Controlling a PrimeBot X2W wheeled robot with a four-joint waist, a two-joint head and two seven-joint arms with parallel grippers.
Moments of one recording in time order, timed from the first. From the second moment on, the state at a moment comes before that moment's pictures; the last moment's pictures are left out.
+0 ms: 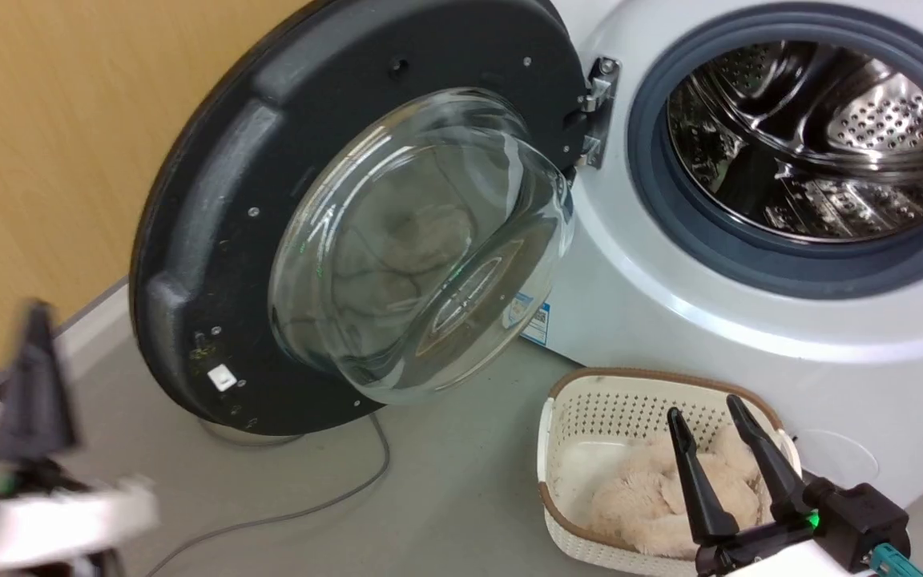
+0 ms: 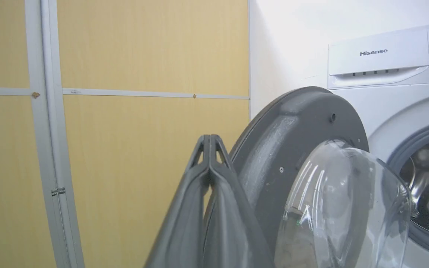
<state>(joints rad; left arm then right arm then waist) 0.01 0.14 0.19 -0.24 -0.12 -0.03 -0.26 0.04 -0.08 0.16 0.03 0.23 0.13 -0.26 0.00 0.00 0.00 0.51</state>
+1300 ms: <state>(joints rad) -0.49 0.29 0.56 0.41 -1.18 -0.04 0.81 0.01 -0.09 0.14 0.04 0.22 0.13 -0.26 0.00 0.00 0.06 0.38</state>
